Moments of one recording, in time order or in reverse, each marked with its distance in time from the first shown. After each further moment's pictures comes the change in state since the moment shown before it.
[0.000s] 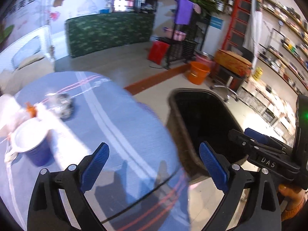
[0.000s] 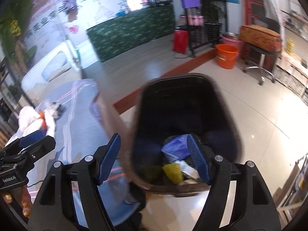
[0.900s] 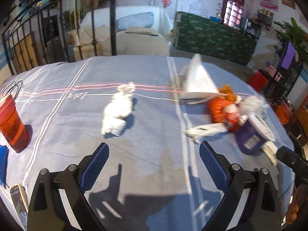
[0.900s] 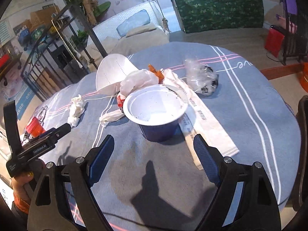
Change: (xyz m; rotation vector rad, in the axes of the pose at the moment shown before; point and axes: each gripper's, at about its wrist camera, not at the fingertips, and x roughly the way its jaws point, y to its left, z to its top) left arm -0.125 0.287 -0.084 -0.473 -0.019 0.521; right arm 0.059 0.291 -0.028 -0.317 0.209 0.437
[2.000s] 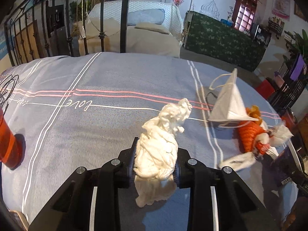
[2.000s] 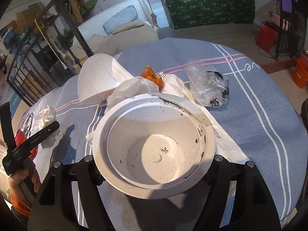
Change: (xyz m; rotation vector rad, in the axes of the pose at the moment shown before) left arm 0.030 0.035 0.032 -0.060 0.005 -0.015; right arm 0.049 0.012 0.033 0.041 0.018 -0.095
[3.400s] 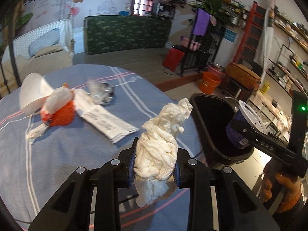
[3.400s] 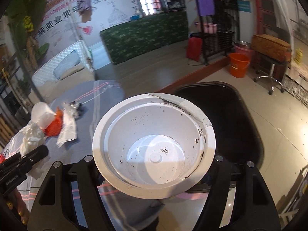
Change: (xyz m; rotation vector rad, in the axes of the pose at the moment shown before) left arm -0.078 -0.272 -0.111 0.454 0.006 -0.499; right arm -0.190 -0.229 -0.098 0.252 -0.269 -0.332
